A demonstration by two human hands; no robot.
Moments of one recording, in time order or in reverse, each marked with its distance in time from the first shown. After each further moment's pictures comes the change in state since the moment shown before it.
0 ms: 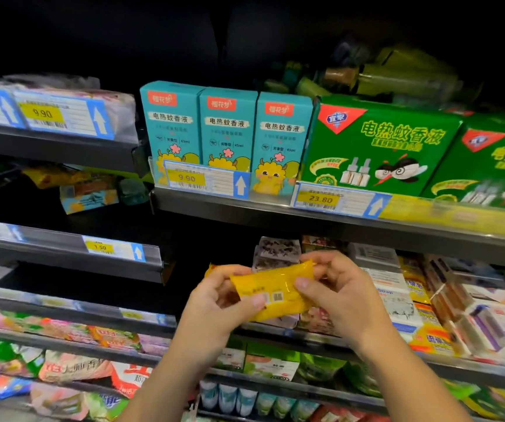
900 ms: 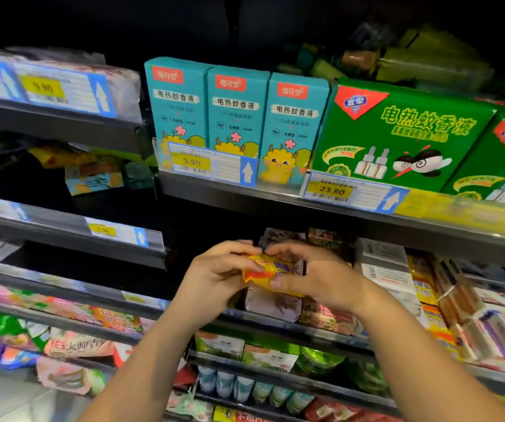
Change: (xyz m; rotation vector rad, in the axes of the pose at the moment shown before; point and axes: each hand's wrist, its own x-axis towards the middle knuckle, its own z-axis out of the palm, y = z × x) left_hand 0.047 -0.019 -0.021 0.357 -0.115 0.536; right_hand 0.057 0.008 -0.001 -0.541 -0.500 0.015
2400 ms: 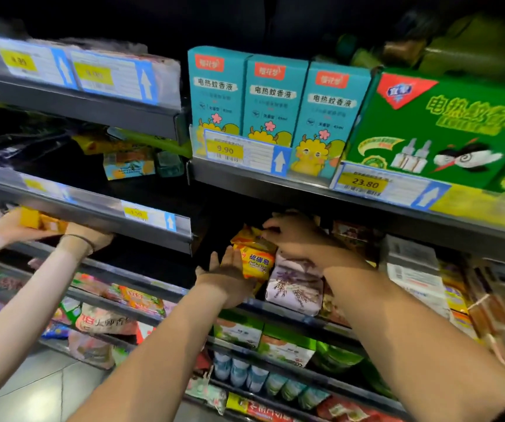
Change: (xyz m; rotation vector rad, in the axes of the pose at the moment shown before) left_hand 0.003 -0.060 0.003 0.941 -0.612 -0.941; right_hand 0.122 0.019 0.031 -0.564 -0.010 0.027
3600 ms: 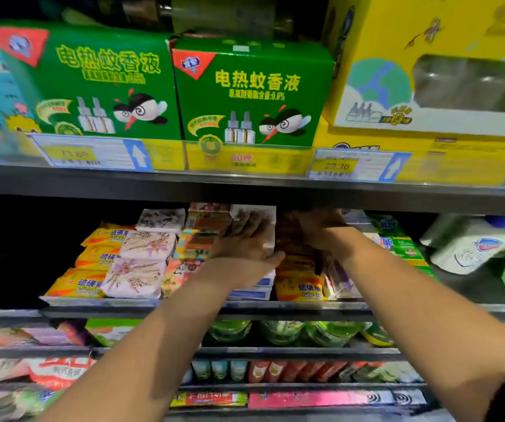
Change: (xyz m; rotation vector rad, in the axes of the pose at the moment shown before) left_hand -0.028 0.289 0.035 0.172 0.348 0.619; right_hand -0.199 0.262 -0.070 -0.106 -0.015 0.581
